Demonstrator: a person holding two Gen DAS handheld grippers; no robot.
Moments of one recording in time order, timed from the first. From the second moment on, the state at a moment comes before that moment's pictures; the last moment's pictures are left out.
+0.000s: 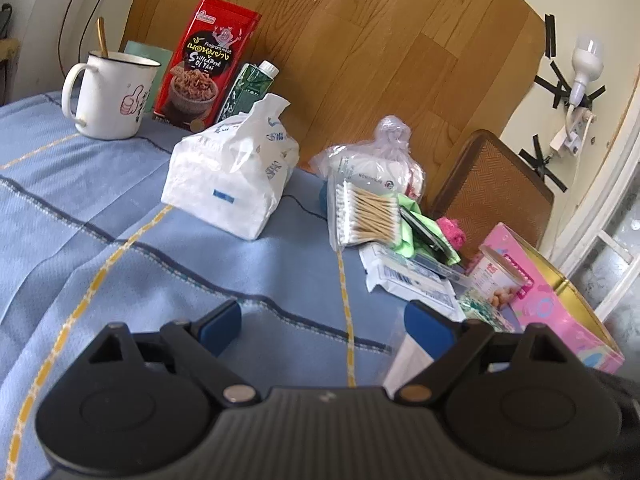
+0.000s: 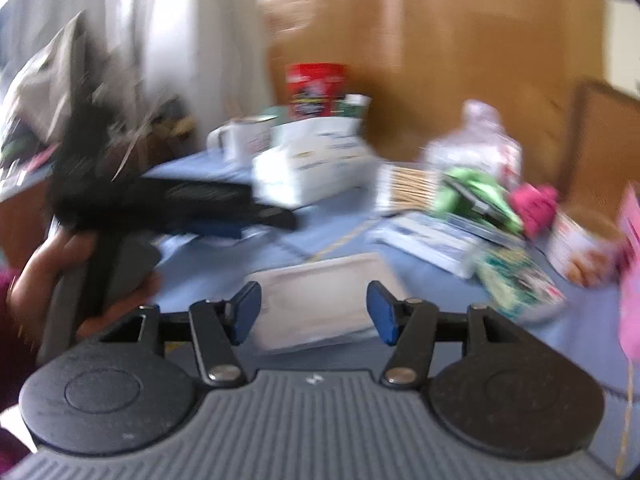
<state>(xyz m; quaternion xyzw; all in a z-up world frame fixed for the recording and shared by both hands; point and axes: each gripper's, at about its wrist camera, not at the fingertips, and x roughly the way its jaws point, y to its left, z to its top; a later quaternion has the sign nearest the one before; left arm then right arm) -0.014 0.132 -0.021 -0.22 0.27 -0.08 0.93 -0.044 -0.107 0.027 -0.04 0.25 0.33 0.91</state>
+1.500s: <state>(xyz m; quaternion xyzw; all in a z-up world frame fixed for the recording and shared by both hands) -0.032 0.076 -0.012 -0.19 0.36 -0.17 0.90 -0.035 -0.128 0.014 -0.03 0.27 0.32 0.91</state>
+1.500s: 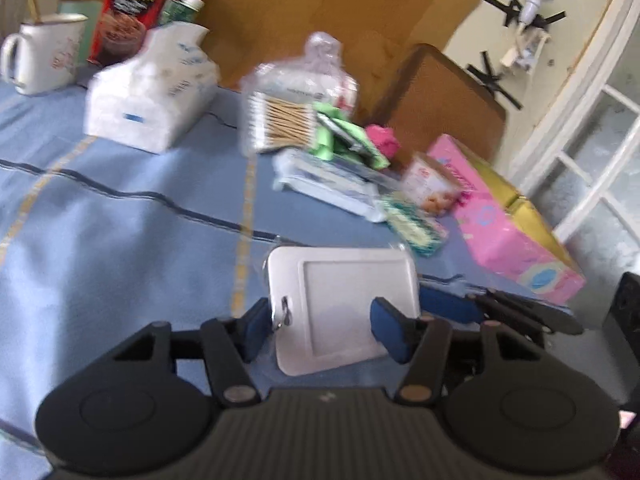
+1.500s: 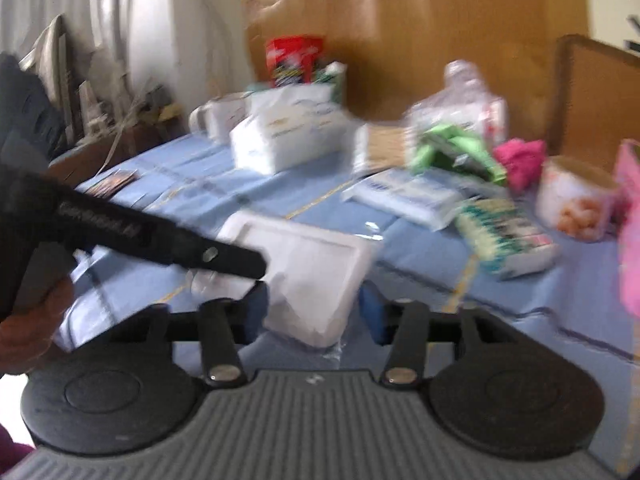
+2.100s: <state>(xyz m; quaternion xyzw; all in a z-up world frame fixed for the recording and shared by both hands) 0.017 -0.038 0.052 -0.09 0.32 -0.26 0.91 -0.038 -0.217 0.048 0.03 0.18 0.19 0.96</state>
